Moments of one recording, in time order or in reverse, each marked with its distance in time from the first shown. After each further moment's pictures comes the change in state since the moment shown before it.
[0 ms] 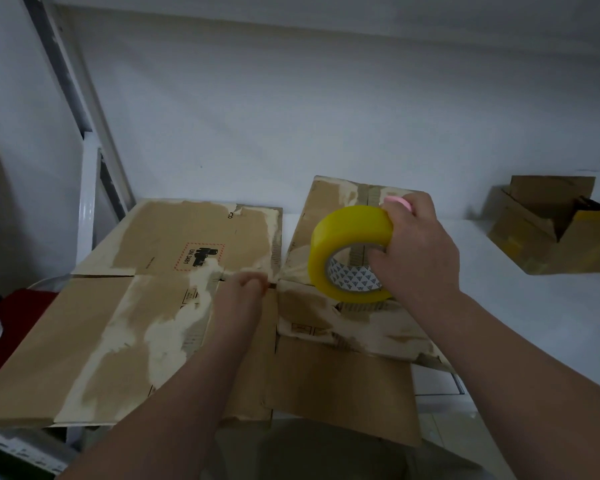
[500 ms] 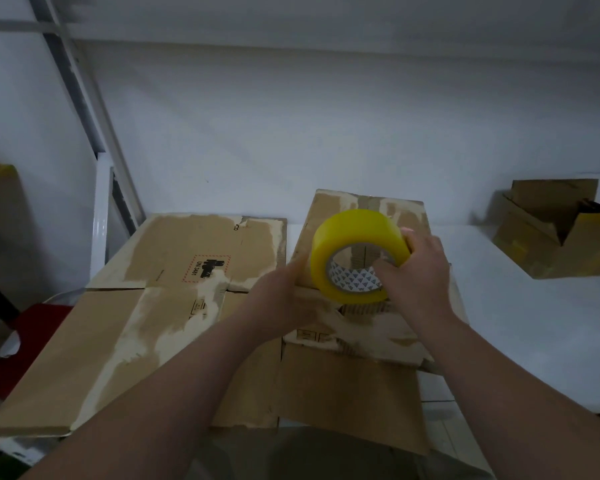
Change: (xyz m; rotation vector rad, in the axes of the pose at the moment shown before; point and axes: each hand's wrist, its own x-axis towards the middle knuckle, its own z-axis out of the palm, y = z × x) left_hand -0.016 0.051 -0.002 0.557 -0.517 0.578; right_hand -0.012 0.011 0.014 0.394 -0.038 0.370
